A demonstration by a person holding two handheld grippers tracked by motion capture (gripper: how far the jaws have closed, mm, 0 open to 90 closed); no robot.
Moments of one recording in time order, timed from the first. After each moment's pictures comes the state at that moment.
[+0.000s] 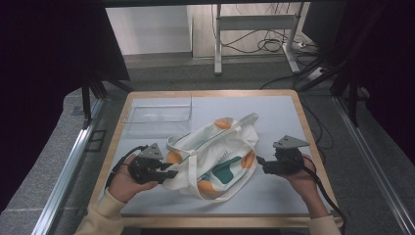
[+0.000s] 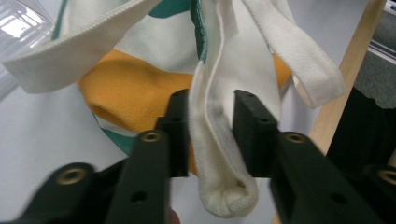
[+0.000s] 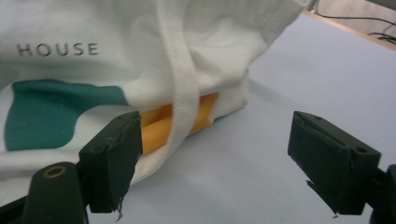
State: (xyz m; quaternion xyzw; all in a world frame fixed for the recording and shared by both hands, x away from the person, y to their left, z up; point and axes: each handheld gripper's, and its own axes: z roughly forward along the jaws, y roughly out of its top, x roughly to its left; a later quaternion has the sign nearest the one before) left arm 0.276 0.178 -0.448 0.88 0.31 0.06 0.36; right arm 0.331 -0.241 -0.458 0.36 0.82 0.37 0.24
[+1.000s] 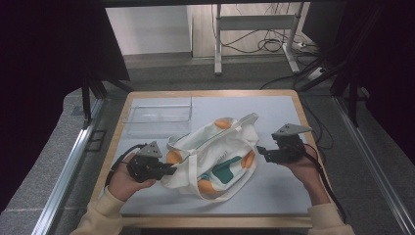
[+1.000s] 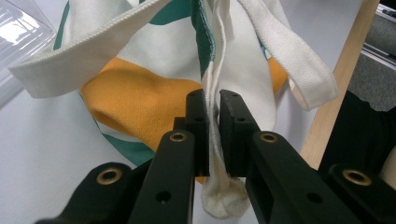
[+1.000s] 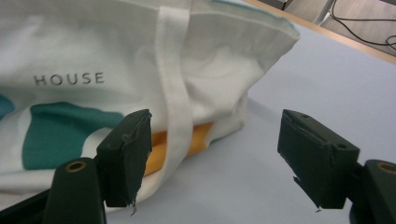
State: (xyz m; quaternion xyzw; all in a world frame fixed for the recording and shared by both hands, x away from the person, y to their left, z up) left arm 0.278 0.182 -0.443 0.88 0.30 0.06 0.37; right arm 0.356 -0.240 -0.431 0.35 0.83 0.37 0.21
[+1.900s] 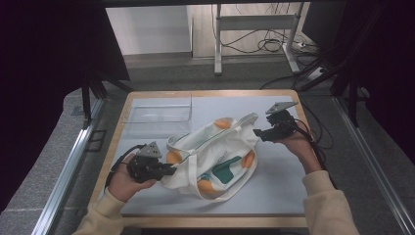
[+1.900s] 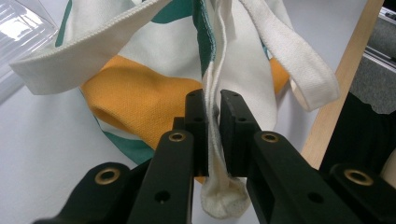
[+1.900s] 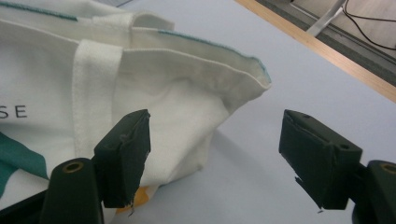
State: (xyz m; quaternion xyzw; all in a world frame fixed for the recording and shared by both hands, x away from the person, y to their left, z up) left arm 0.277 0.182 -0.444 0.87 0.31 0.06 0.37; right arm 0.427 -0.229 -0.423 0.31 0.87 0.33 0.20
